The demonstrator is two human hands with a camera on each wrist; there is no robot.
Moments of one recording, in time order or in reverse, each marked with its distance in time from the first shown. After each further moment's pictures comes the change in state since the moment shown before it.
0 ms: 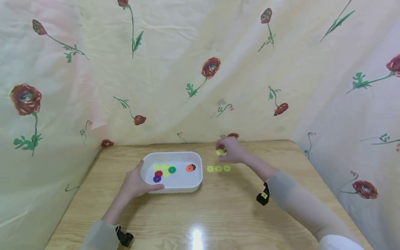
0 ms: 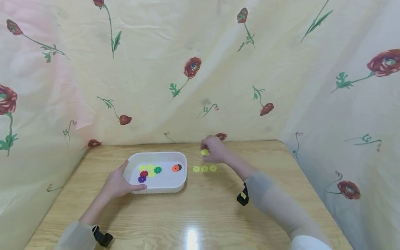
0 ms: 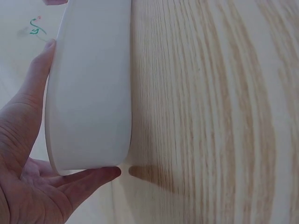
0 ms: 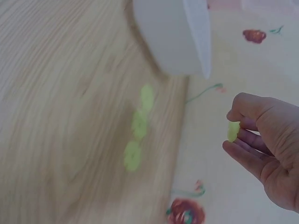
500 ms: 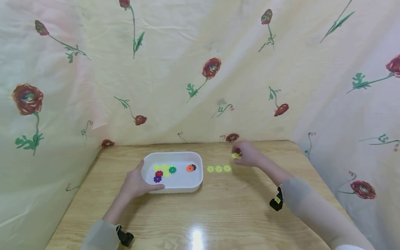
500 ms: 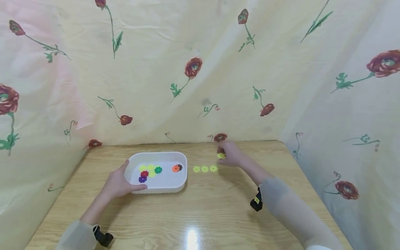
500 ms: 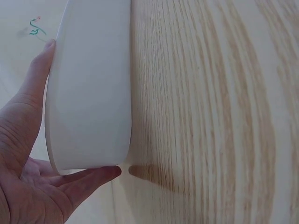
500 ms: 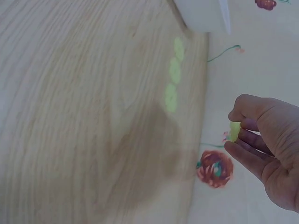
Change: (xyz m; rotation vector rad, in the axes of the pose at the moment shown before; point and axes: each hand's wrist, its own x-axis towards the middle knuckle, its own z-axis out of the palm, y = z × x) left_hand -0.001 -0.001 -0.002 -0.003 -0.006 -0.011; right_hand -0.039 0.048 -0.004 -0.036 0.000 0.087
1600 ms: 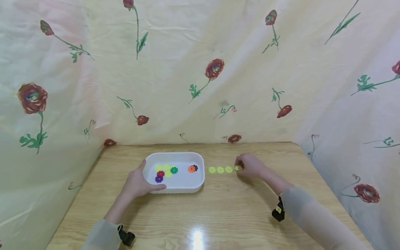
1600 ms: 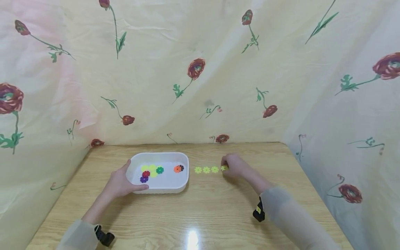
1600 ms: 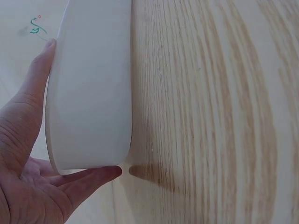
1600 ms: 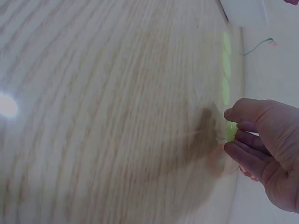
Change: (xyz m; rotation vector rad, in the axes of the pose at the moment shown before) left_hand 0.000 -0.001 0.001 -0.003 0.003 -0.001; right_hand -0.019 0.020 0.035 -0.067 -0.103 0.103
